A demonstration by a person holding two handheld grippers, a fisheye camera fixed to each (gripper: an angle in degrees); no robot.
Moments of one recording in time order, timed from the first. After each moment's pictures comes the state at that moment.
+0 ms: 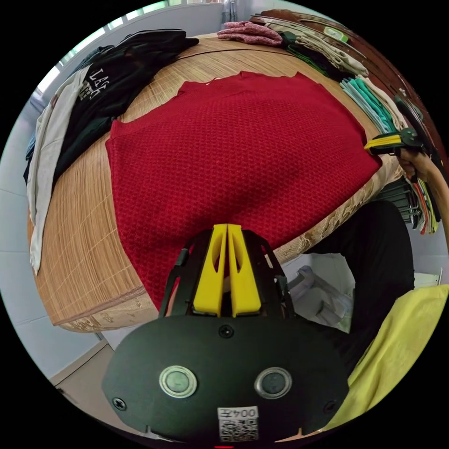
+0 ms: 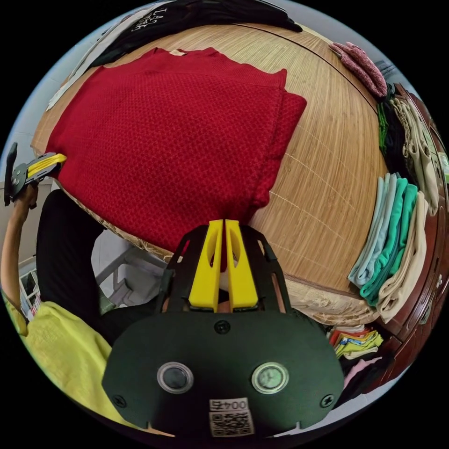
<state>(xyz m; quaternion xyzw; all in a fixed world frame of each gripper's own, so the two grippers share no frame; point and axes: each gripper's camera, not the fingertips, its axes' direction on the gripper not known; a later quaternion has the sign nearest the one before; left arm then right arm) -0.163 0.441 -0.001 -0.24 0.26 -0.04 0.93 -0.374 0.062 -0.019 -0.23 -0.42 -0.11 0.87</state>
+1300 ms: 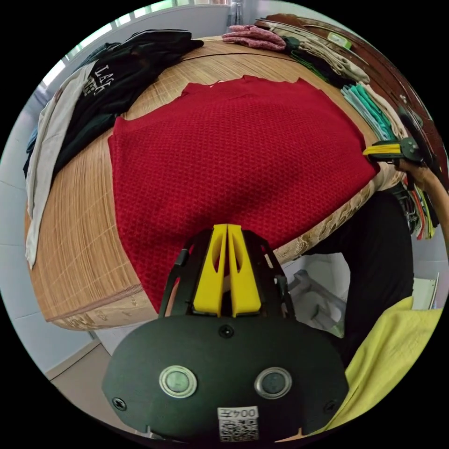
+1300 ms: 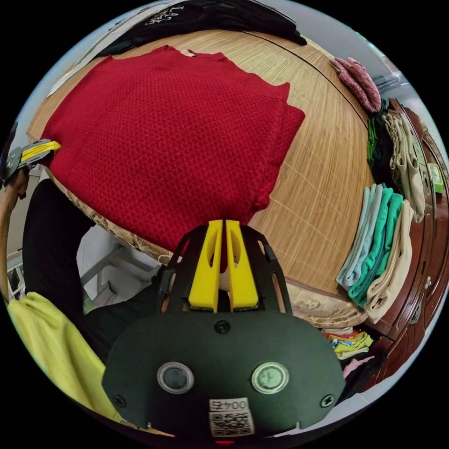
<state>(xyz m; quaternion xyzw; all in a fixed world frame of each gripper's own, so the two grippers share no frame) -0.178 0.406 0.021 -0.24 0.26 -0.06 0.93 -0.359 0.073 -0.001 -0.18 -0.38 -0.12 0.90</state>
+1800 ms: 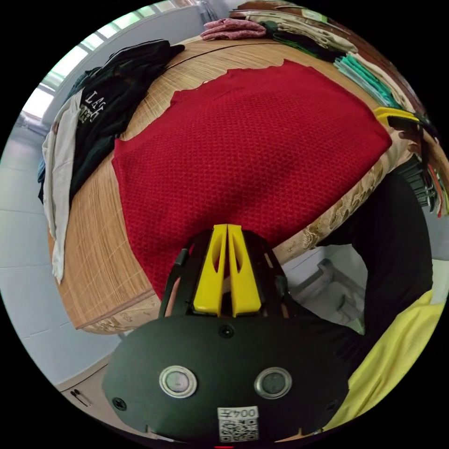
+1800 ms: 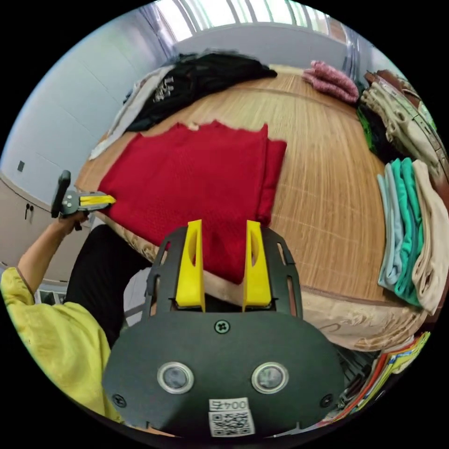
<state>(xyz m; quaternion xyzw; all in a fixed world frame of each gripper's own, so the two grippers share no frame) -0.172 0.439 0.055 -0.23 0.22 -0.01 0.95 -0.230 0.122 0.004 -0.02 -0.53 0.06 0.85</state>
